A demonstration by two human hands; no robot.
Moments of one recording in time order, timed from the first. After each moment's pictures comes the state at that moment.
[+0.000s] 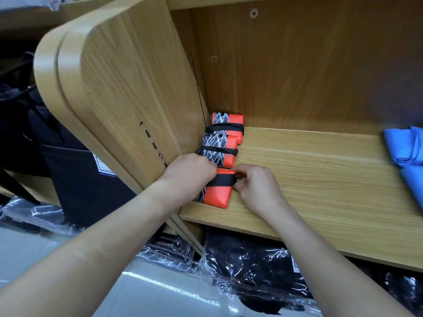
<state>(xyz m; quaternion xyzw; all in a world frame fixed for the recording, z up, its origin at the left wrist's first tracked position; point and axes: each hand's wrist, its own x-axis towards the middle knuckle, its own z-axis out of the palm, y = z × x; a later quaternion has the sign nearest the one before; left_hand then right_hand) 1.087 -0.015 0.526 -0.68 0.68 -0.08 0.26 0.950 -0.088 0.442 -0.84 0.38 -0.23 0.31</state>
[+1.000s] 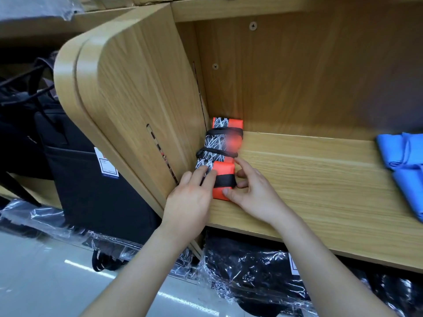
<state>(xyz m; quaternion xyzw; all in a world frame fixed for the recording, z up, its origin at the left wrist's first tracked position) 1.072 0.039 0.471 -0.78 0.61 -0.10 -0.09 0.940 -0.075 0.453 -0.79 0.35 -0.23 0.45</state>
